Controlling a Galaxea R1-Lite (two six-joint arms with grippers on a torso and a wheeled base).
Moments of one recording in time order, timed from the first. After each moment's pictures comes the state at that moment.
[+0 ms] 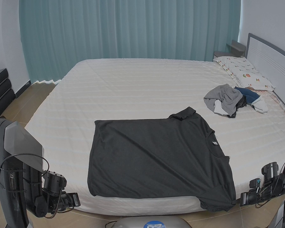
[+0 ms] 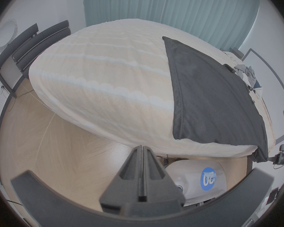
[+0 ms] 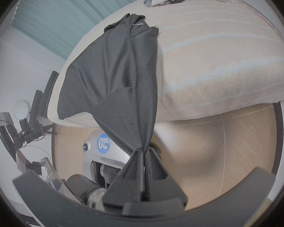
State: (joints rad) left arm -0.20 2.33 -0.02 -1.33 0.10 -0.42; right arm -0.20 2.12 -0.02 -0.92 0.41 -0.01
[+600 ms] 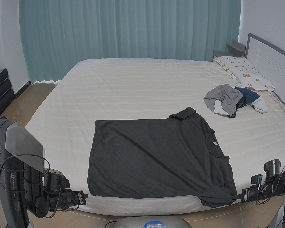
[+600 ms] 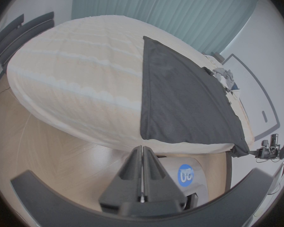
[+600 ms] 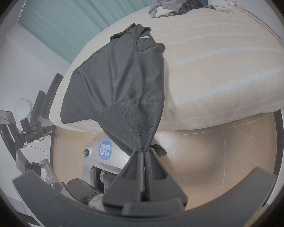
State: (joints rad) left arm -0.20 2.34 -0.02 -1.47 -0.16 -0.43; right arm -0.19 2.09 -0.02 -0.98 0.44 0.00
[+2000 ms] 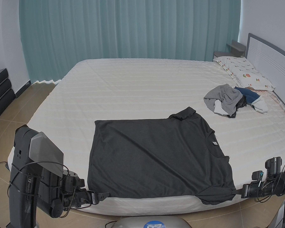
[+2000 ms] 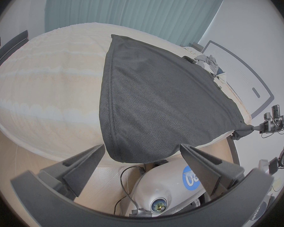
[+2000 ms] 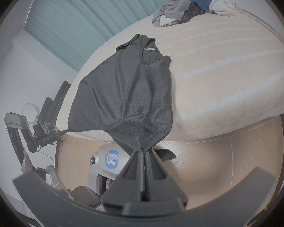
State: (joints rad) left arm -0.28 2.52 -0.17 -1.55 -0.15 -0.30; right arm -0.20 2.10 -0.02 -1.09 0.50 0.06
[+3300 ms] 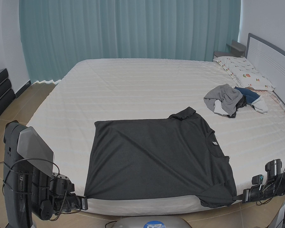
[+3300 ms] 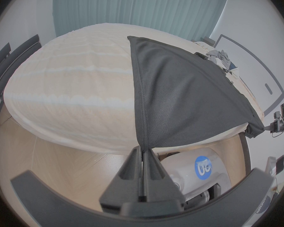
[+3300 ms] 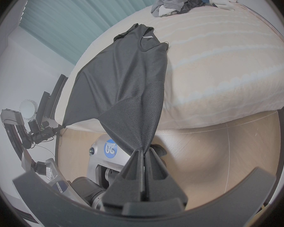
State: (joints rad) left arm -0.25 2.41 -0.02 -1.47 -0.03 -0.24; right arm -0.21 2.05 -0.02 -0.92 0.48 -0.01
